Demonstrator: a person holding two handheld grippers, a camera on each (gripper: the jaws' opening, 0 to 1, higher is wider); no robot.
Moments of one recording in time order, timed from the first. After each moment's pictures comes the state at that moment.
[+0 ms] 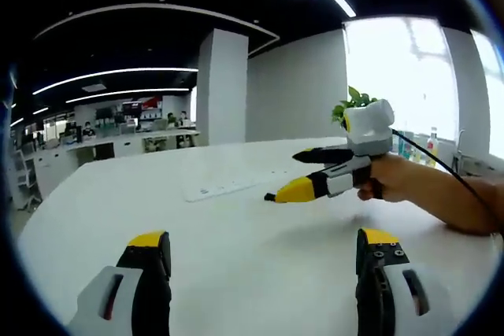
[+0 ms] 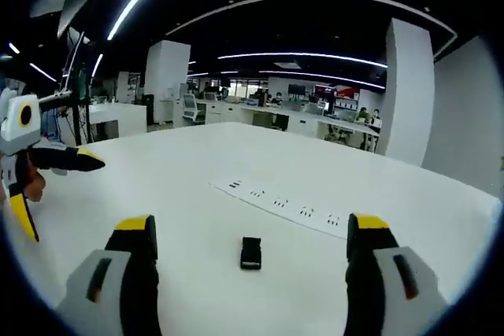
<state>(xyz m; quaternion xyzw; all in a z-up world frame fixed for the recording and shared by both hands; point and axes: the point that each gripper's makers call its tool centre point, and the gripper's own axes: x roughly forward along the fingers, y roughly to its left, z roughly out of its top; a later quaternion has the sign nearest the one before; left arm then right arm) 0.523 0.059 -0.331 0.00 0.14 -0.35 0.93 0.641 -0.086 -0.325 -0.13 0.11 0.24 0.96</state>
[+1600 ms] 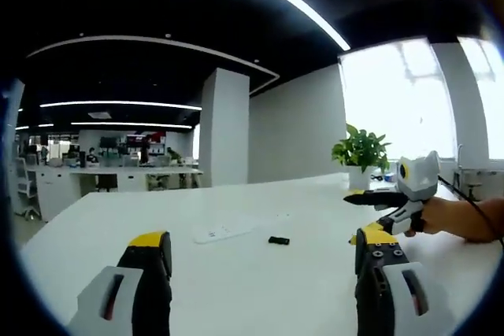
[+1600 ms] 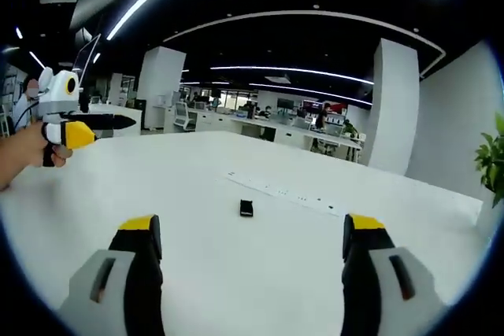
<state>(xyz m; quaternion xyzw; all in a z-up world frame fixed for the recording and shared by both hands) 0.530 0.071 -0.283 -0.03 0.04 -0.34 0.94 0.538 -0.130 -0.307 -0.12 0.06 0.22 0.97</state>
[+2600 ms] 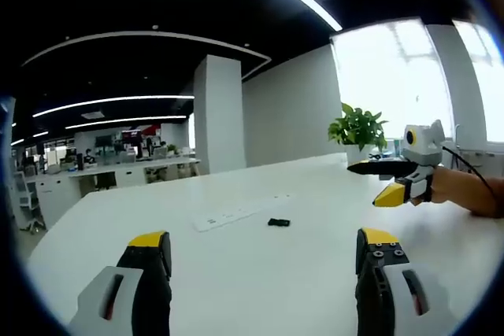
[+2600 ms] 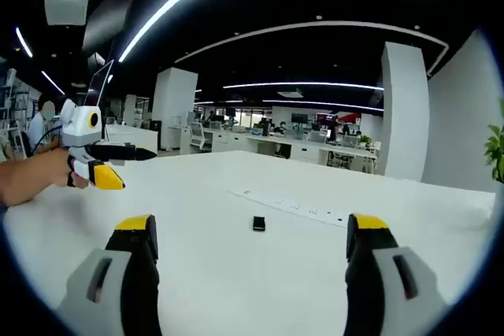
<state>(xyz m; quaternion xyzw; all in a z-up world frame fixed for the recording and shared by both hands) 0.526 0.063 -0.297 0.02 0.06 -0.35 0.93 0.521 -0.129 -0.285 -0.08 0.01 0.27 0.96</state>
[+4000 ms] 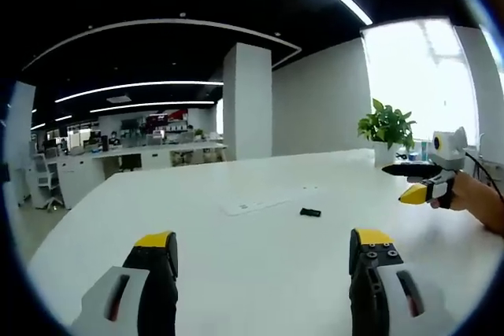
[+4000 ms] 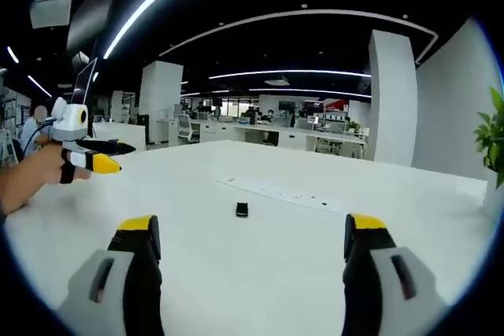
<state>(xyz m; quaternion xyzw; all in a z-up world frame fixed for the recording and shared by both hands) 0.541 0.102 -0.303 -0.01 0.10 -0.28 0.95 0.525 -0.156 -0.295 -0.07 0.05 0.24 0.97</state>
